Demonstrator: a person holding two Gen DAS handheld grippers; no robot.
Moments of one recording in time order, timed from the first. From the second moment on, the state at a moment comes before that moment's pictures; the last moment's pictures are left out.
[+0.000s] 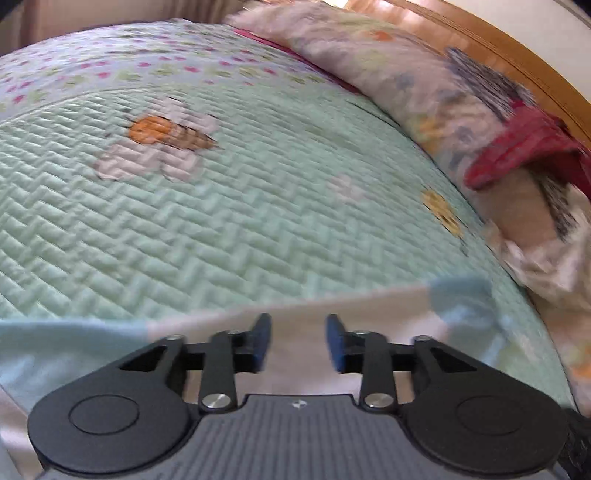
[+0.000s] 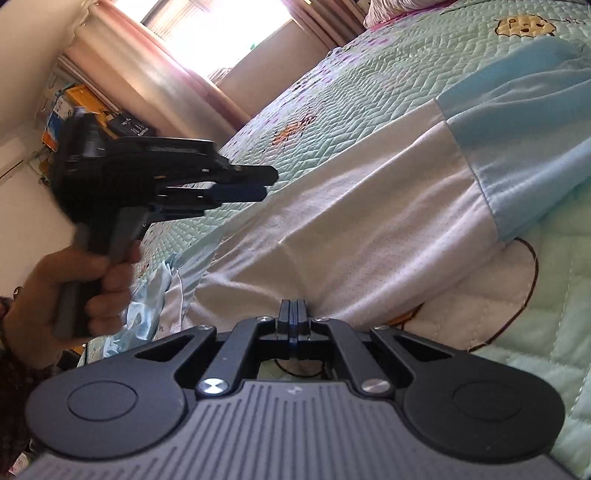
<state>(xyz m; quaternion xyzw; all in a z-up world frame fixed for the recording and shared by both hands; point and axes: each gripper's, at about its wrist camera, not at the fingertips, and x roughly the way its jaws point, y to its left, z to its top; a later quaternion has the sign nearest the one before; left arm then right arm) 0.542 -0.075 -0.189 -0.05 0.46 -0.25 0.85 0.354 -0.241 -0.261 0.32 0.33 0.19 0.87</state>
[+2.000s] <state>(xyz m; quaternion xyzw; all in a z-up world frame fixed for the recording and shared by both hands) 0.542 -0.158 -0.192 0.06 0.46 -0.23 0.86 0.336 -0.284 -0.244 0.17 0.35 0.15 0.91</state>
